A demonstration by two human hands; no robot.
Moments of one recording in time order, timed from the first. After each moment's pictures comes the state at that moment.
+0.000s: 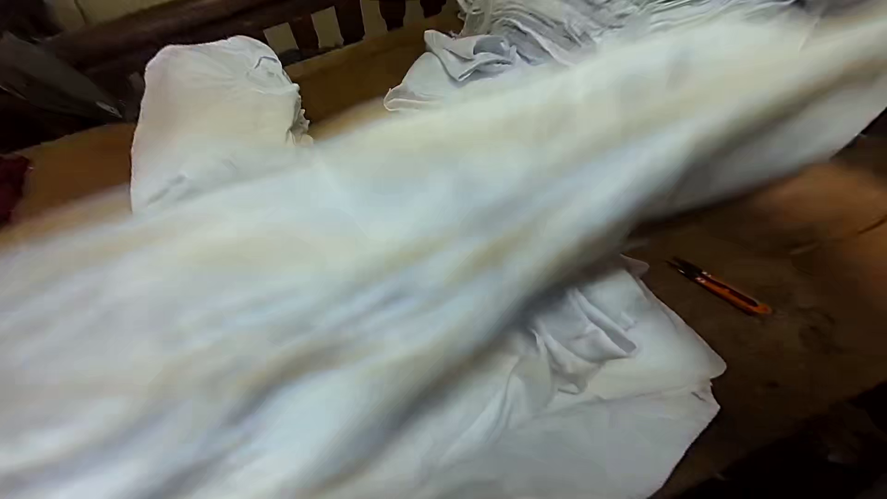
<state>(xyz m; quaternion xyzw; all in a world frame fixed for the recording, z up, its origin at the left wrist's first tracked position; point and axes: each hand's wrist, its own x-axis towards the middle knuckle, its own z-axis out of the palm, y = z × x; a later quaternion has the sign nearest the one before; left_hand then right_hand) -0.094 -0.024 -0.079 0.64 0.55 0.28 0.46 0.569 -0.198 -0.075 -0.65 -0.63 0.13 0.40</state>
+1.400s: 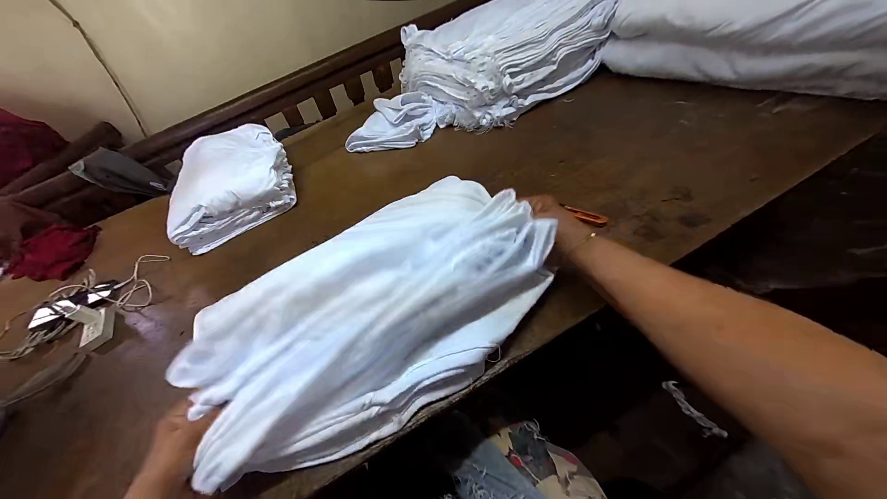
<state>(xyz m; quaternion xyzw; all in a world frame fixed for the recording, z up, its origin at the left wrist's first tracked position) -0.038 -0.143 -0.135 0.62 0.53 0.35 0.45 0.507 -0.271 -0.167 -0.57 -0.45 0.24 0.64</state>
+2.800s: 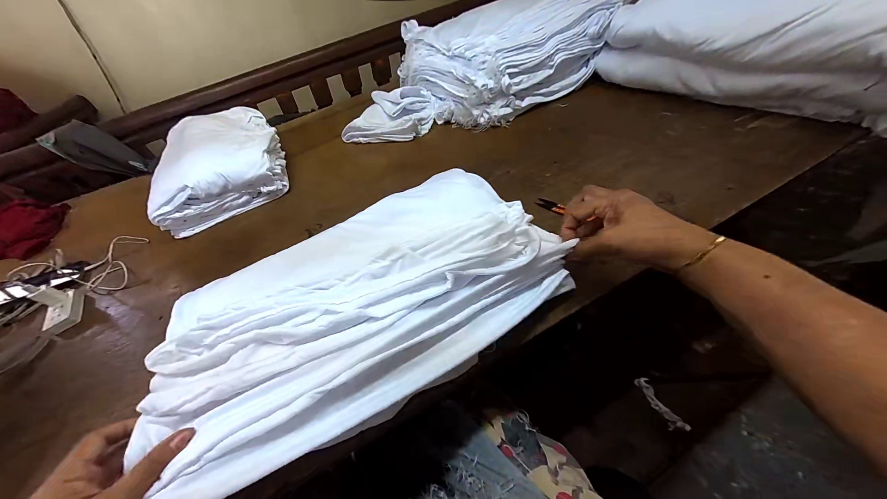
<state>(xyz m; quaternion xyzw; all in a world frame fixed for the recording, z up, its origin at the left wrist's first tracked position) -0.074 -0.188 -0.114 0.71 0.55 0.29 0.33 0.523 -0.355 -0.128 -0.74 -0.54 0.15 0.36</state>
